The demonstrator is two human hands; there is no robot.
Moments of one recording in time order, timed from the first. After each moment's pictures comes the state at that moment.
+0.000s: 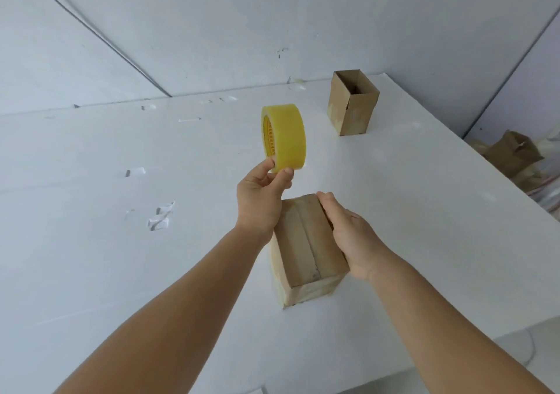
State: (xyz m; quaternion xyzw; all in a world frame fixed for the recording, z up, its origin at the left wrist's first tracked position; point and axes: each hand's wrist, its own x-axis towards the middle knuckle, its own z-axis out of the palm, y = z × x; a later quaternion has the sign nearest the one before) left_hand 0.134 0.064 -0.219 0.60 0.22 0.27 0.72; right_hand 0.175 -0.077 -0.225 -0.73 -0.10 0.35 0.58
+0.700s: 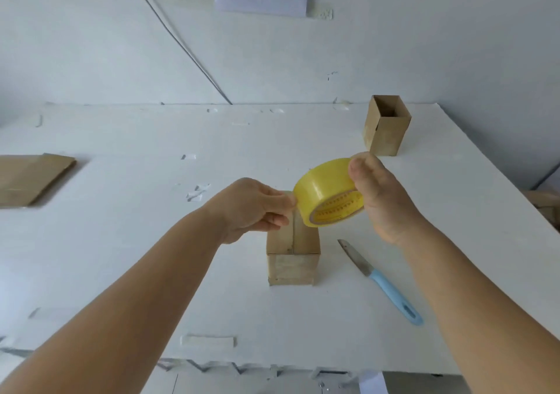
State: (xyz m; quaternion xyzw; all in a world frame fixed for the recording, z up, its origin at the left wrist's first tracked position) left_hand 0.055 0.021 -0.153 0.69 0.30 0.04 0.66; right_hand 0.211 -0.129 -0.163 -0.68 -0.36 0.20 0.60
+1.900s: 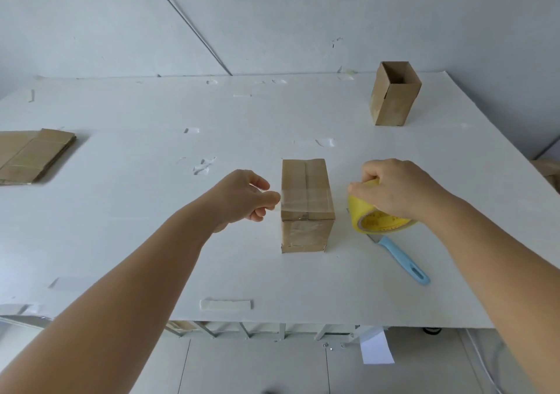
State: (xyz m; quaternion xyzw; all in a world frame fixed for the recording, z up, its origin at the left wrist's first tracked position) left_hand 0.024 0.046 -0.197 0.75 0.35 0.04 0.56; right_hand 0.218 -0.146 -0.182 -0.89 -0.41 0.09 0.16
